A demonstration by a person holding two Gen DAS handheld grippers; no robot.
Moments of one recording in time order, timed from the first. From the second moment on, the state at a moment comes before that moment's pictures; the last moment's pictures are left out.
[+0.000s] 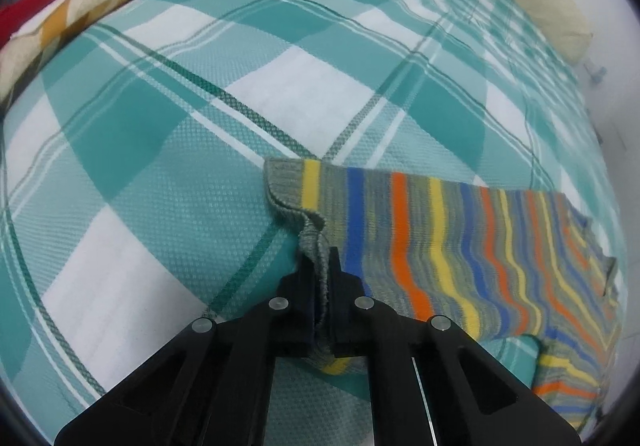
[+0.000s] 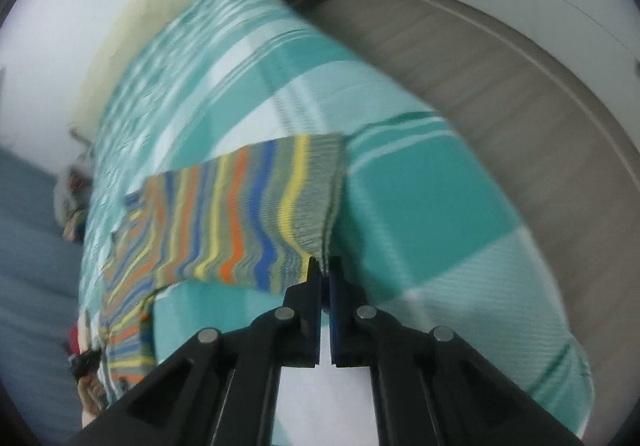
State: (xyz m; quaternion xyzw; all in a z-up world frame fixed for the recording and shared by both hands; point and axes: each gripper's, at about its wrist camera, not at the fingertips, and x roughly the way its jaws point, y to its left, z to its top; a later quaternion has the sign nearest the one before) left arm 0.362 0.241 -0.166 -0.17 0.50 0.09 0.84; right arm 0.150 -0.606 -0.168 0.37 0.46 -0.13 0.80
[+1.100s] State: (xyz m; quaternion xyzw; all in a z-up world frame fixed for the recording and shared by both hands) left arm 0.172 0.006 -0.116 0.10 0.43 -0.42 0.79; right arm 0.167 -0.240 -0.142 -0.02 0.53 0.31 0.79
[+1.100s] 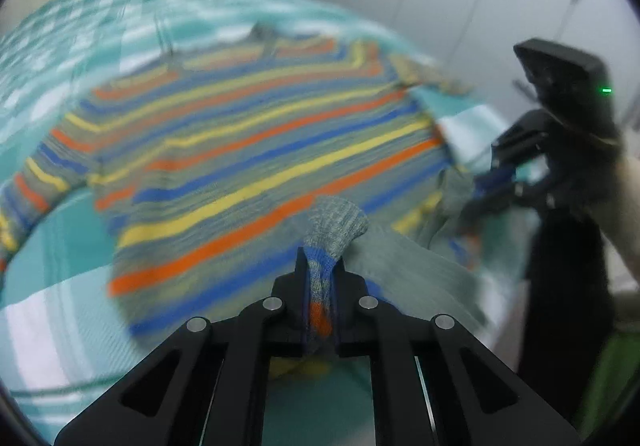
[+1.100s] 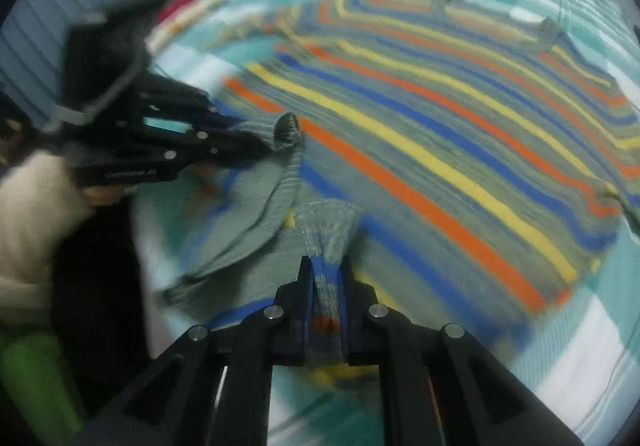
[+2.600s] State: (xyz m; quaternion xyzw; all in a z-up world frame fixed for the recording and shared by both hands) left arm 0.089 0.086 -0.184 0.01 0.60 -0.25 0.76; right arm 0.026 -0.345 -0.208 0.11 0.65 0.11 0.74
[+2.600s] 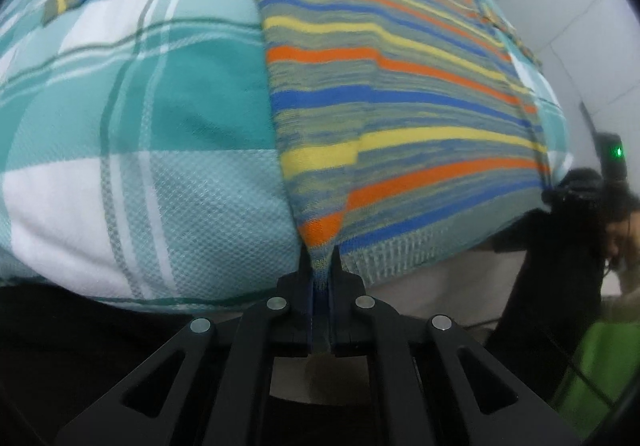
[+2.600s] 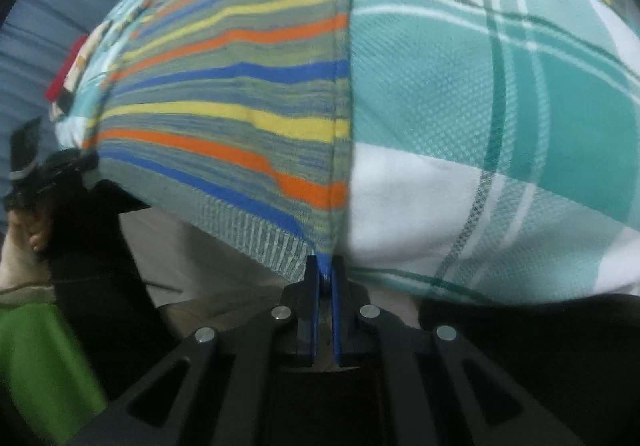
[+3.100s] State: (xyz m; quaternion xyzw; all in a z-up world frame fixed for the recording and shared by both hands) left arm 0.101 0.070 -0.211 0.01 0.62 -0.21 0.76; right arm 0.047 -0.337 -0.243 0.14 0.65 0.08 0.74
